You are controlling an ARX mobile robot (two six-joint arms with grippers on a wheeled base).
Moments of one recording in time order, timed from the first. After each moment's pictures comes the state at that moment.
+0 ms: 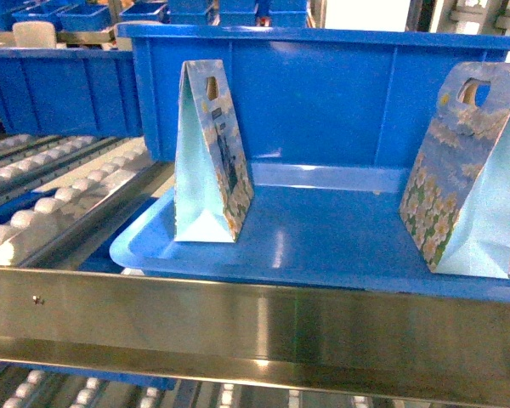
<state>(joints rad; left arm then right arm) 0.00 0.01 0.02 0.00 0.00 -0.01 0.00 0.00 0.01 0.00 0.00 -0.01</state>
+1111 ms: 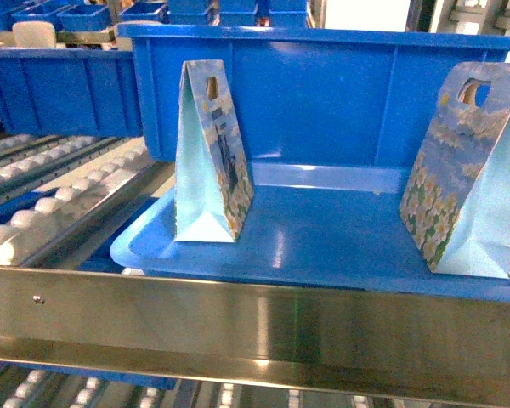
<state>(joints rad) -0.07 0.55 0.04 0.57 -0.01 0.00 0.02 0.51 0.04 0.53 -0.05 -0.03</state>
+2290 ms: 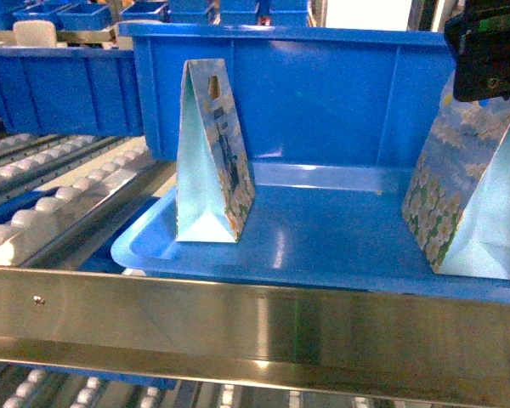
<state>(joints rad) -0.15 1.05 0.28 0.86 -0.03 -0.03 0.27 1.45 0.68 0.73 0.13 -0.11</state>
